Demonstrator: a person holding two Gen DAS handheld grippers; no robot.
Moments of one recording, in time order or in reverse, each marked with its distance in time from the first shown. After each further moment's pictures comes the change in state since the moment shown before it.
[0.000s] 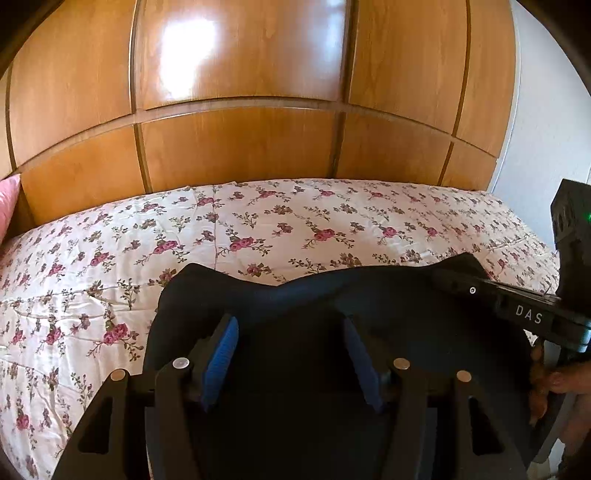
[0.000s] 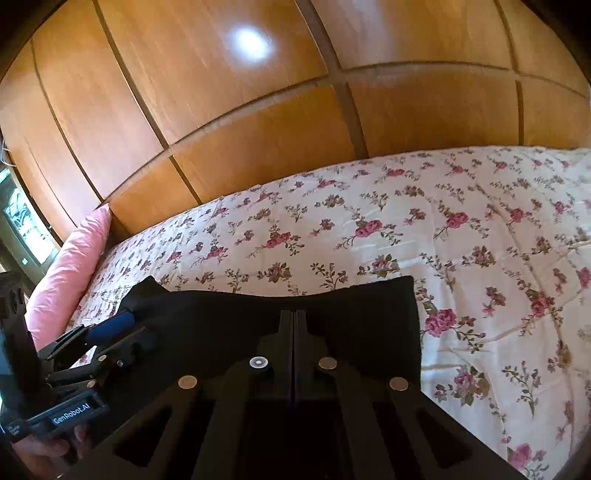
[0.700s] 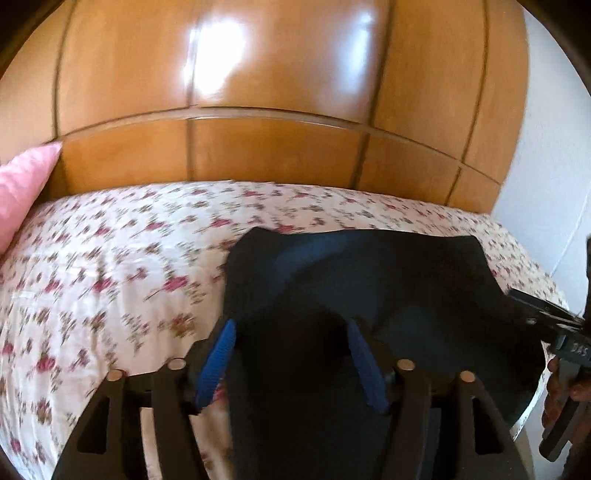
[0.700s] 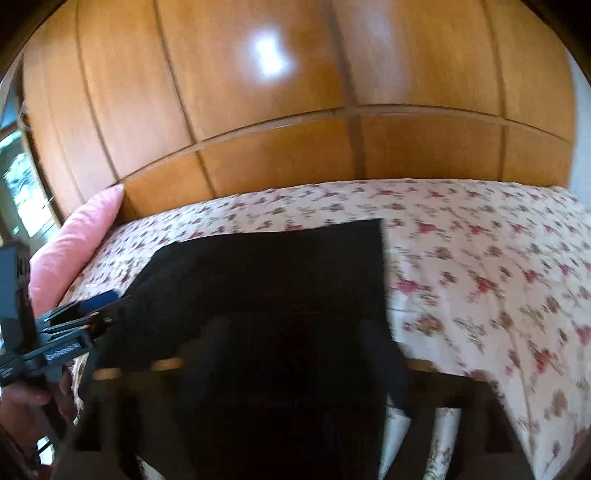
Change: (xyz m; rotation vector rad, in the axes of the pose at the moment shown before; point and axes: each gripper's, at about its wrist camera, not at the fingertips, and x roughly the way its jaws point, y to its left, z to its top) left arm -0.063 0.051 -0.045 -0.133 -0.055 0.011; right arm -0.081 0.023 -0.045 -0.101 -0.072 -0.082
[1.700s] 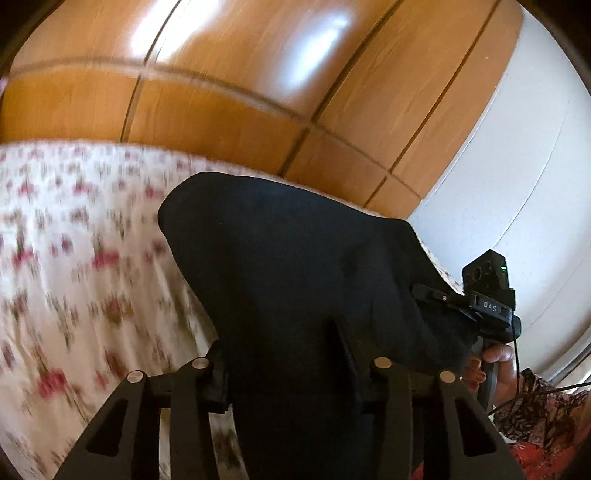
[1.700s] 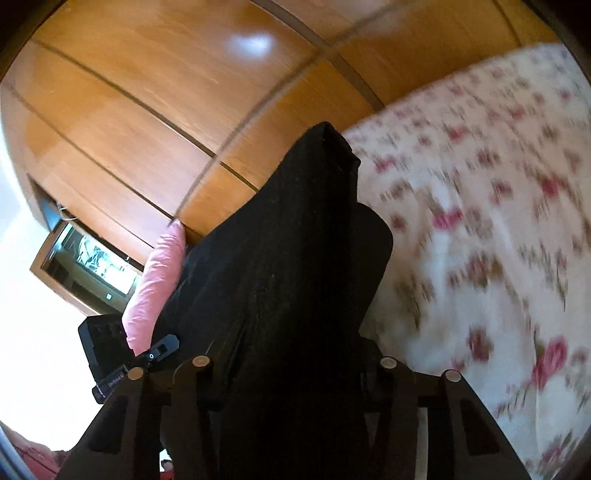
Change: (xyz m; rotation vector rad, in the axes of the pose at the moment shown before) left arm 0.024 0.026 0.014 -0.060 0.052 -0.429; right arm 0.049 -0.060 0.004 0.329 0.120 0.467
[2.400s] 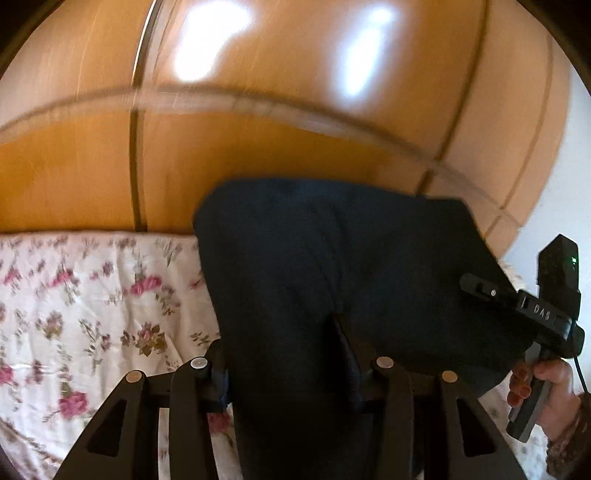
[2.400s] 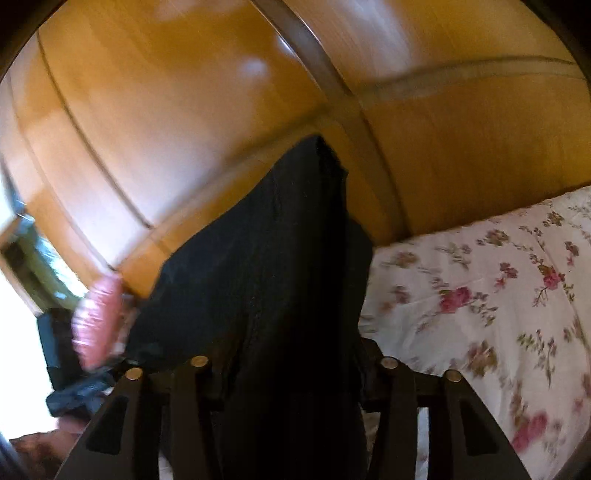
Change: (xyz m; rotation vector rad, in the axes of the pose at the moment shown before) left arm 0.161 0.095 0.153 0.011 -0.019 0.318; right arm 0.149 -0.037 0.195 -0.168 -0.111 -0.233
